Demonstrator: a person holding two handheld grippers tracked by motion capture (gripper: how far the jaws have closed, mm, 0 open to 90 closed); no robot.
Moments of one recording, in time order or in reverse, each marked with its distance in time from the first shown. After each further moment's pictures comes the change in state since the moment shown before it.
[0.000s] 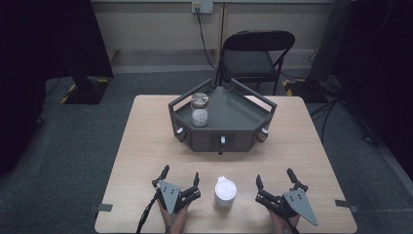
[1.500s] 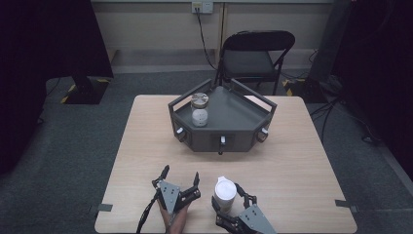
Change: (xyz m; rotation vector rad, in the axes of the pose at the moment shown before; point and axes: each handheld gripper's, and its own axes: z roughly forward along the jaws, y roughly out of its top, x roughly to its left) left arm 0.001 0.000 0.000 0.000 -0.004 0.000; right arm 0.059 0.002 -0.008 0.105 0.325 0.051
